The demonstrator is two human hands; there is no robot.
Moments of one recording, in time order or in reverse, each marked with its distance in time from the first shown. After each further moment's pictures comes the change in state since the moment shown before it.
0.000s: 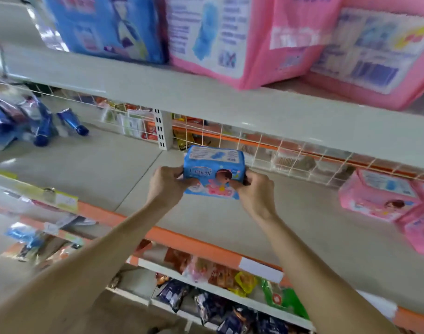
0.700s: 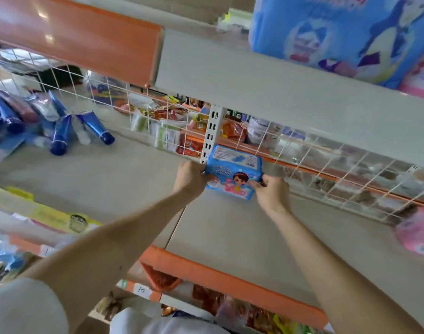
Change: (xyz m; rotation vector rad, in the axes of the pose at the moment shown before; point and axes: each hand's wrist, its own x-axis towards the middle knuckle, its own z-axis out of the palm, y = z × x) left_hand 0.152 -0.109 -0.043 0.054 -0.095 0.113; right_hand 0.085 -0.041 0.147 -0.191 0.051 0.081
